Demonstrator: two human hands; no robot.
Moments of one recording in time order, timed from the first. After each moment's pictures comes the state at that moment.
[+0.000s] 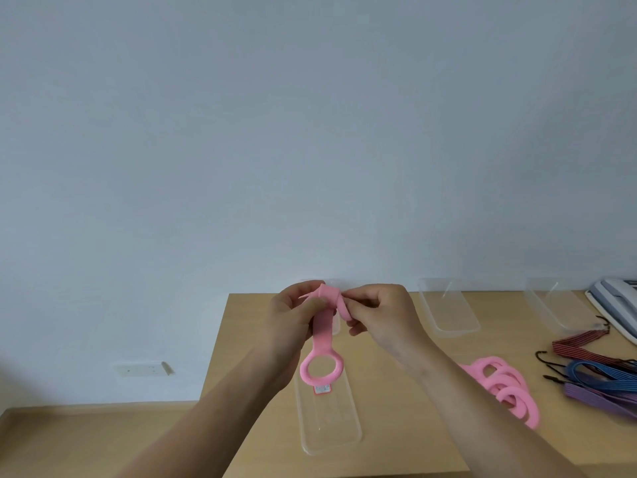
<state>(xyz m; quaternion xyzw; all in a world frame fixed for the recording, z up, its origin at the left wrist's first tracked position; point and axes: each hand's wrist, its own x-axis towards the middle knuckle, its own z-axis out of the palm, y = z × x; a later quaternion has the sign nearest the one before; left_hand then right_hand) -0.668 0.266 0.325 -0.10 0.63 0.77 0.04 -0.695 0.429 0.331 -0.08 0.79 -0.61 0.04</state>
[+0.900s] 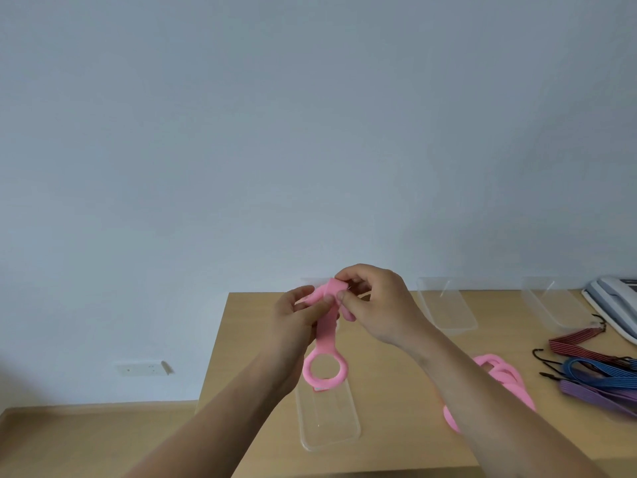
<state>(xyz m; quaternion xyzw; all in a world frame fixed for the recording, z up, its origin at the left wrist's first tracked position) -0.663 0.273 0.313 -0.11 0.61 0.78 0.04 -0.702 0.429 0.346 -0.16 0.86 -0.48 -0.04</state>
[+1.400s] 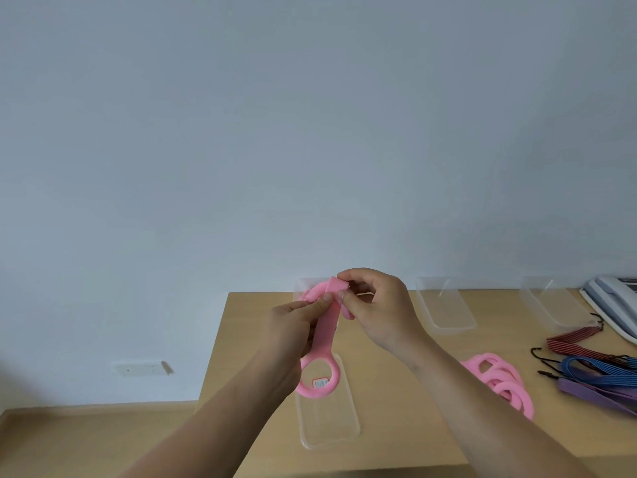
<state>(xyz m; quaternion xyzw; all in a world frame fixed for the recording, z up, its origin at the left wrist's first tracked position) -0.661 0.276 0.316 -0.19 0.58 0.79 0.07 -0.696 0.427 0.334 -0.13 0.83 -0.54 -0.08</state>
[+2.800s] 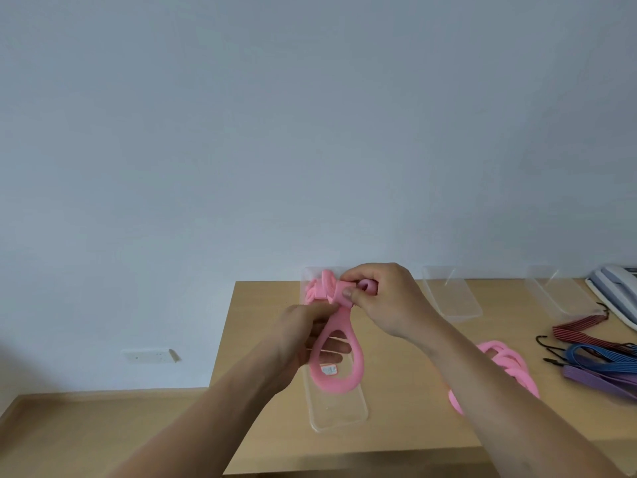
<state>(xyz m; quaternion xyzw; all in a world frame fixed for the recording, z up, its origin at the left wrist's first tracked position) -0.650 0.255 0.307 -0.11 0.61 0.76 0.21 -0.692 0.427 0.341 -0.17 0.89 -0.41 -0.02</state>
